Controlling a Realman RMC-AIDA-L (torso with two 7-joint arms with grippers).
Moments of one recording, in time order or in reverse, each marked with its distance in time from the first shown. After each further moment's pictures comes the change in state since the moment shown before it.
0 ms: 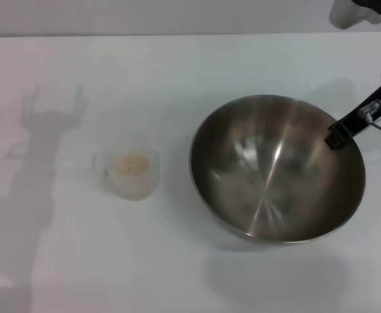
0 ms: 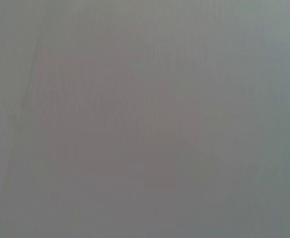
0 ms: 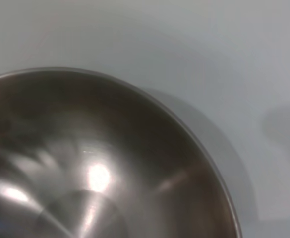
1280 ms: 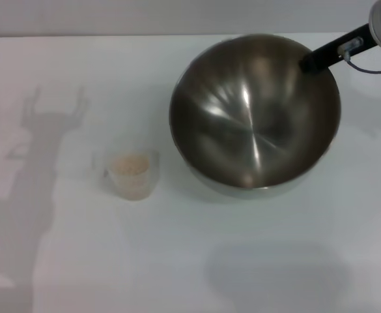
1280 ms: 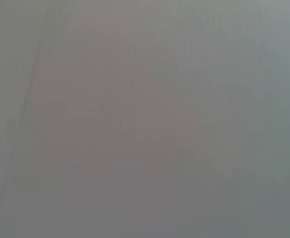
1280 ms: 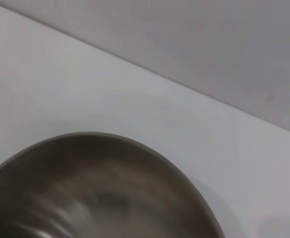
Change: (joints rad) left arm 0.000 0.000 0.006 -0.007 0.000 0.020 -0.008; right arm -0.033 0.013 0.012 -0.129 0.094 -0.237 -0.004
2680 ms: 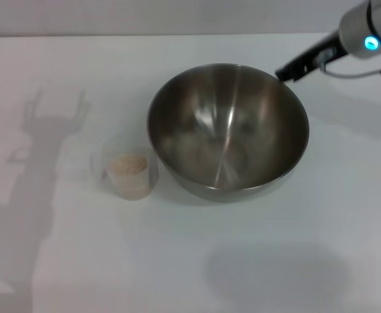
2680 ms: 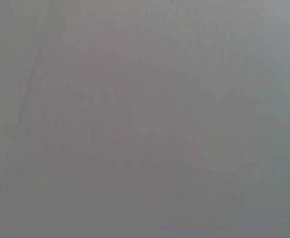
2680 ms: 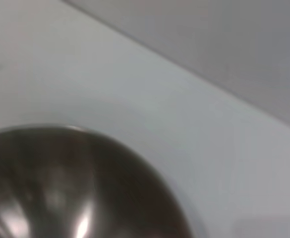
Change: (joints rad) left arm 0.013 -0.003 0.015 -0.003 0.003 0.021 0.000; right arm 0.026 0.001 -0.132 0.088 -0.043 -0.130 0.008
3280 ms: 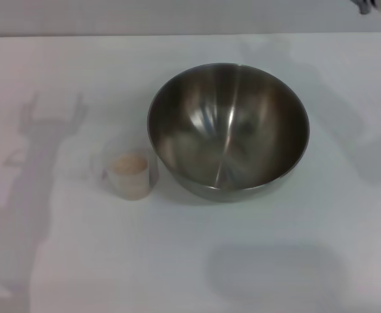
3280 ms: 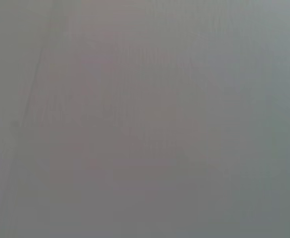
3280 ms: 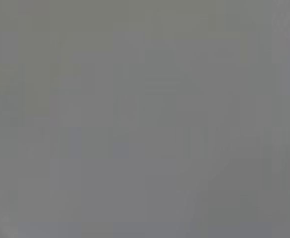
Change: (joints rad) left arm 0.016 0.002 0.005 0.000 0.000 0.001 0.000; right arm -0.231 0.009 -0.331 -0.161 -0.012 -0.914 0.006
